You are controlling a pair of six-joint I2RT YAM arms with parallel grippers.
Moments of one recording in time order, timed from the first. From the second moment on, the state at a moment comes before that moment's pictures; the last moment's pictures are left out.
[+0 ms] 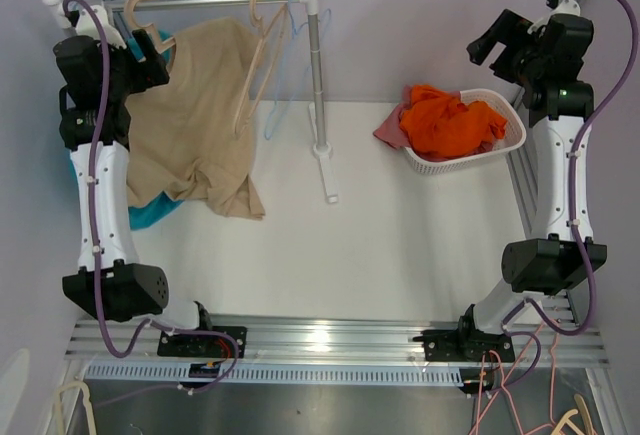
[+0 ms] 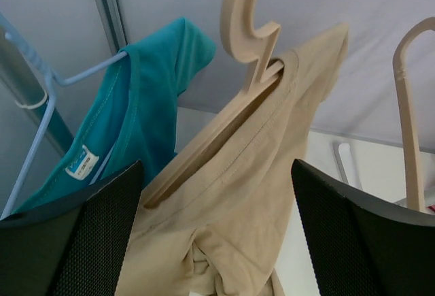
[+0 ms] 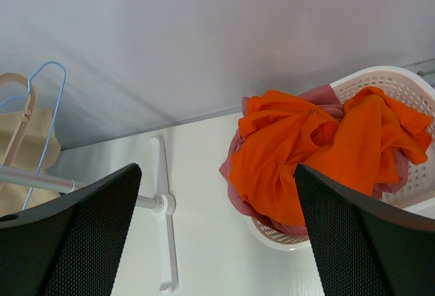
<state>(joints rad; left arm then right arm) 0.22 1.46 1.79 -0.49 0.12 -0.09 -0.10 1.67 2.06 -0.62 -0.19 0.39</state>
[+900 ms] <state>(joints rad) 0.22 1.83 2.20 -0.47 0.36 -0.17 -0.09 1.69 2.00 -0.58 -0.19 0.39</state>
